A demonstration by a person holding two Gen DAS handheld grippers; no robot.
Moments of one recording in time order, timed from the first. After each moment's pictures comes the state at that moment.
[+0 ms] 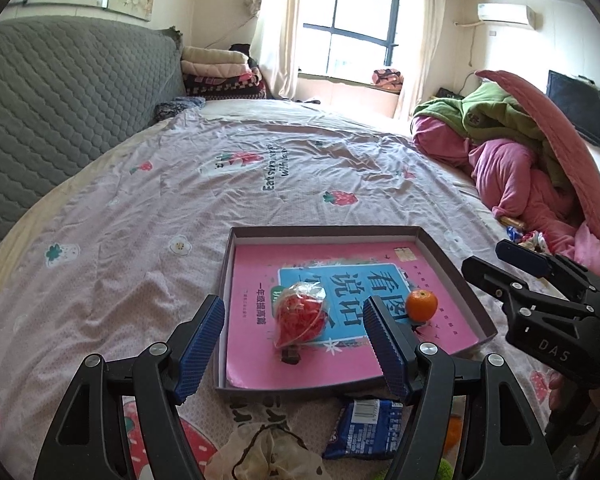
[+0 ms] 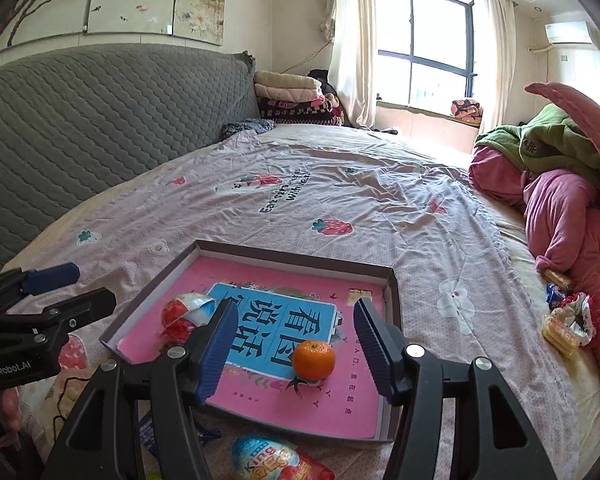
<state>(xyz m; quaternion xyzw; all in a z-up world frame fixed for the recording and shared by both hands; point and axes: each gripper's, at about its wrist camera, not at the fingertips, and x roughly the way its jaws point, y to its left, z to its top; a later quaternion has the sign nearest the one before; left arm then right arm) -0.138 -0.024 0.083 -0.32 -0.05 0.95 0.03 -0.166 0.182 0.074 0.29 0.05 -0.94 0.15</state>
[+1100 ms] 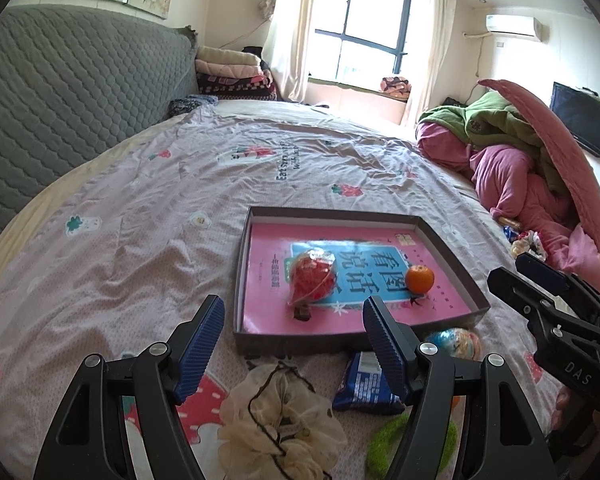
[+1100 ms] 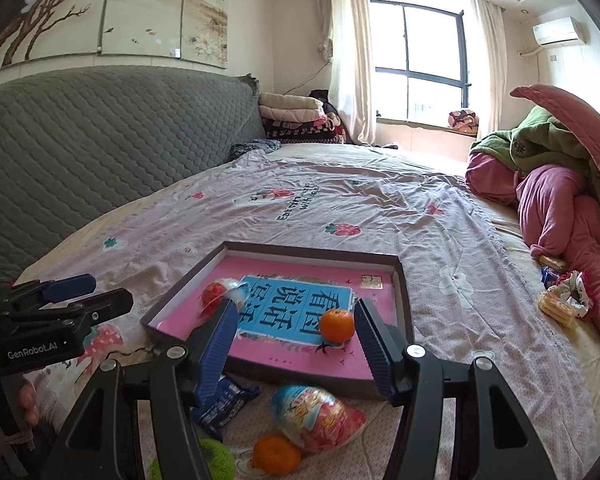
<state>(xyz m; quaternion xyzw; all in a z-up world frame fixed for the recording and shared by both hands) -0.085 -0.036 0.071 -0.32 -0.07 0.95 0.01 -0.093 0.181 0.071 0.25 0.03 -0.95 0.16</state>
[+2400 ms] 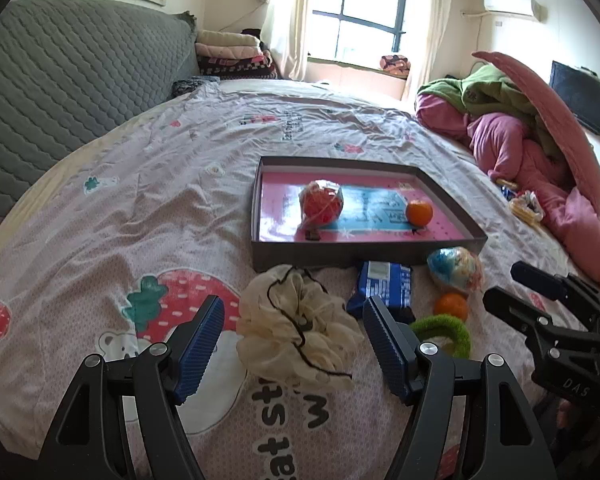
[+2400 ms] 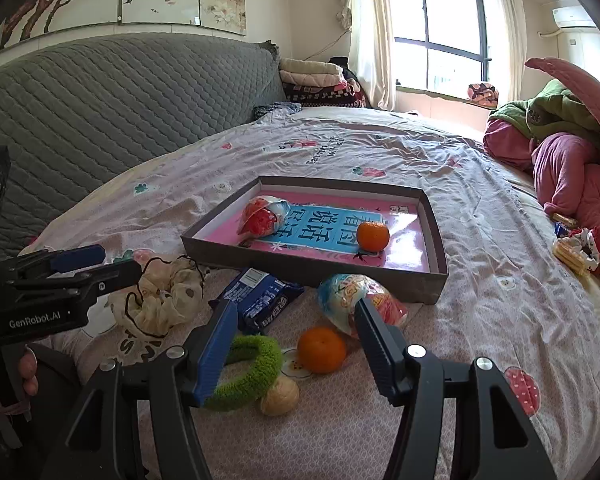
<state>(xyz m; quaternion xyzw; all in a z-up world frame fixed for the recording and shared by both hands) -0.021 -0.040 0.040 -0.35 -0.05 0.94 0.01 -0.032 0.176 0.032 0.31 0.04 -0.93 0.19</state>
